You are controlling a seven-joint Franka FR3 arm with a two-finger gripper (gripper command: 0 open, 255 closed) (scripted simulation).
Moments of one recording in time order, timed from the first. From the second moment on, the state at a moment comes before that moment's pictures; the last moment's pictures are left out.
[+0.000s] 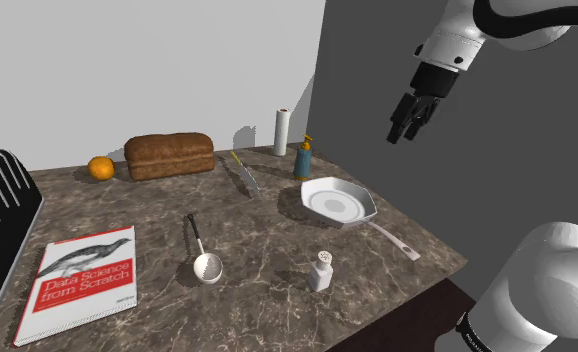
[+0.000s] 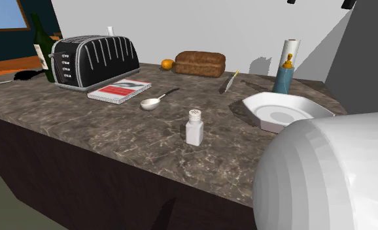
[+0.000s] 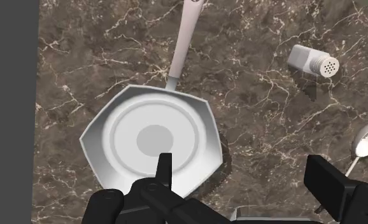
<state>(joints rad) 0.00 -0.81 -0.05 -2.37 0.07 1.69 -0.07</state>
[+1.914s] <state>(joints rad) 0.10 -0.25 0.40 -2.50 0.25 2.07 0.50</state>
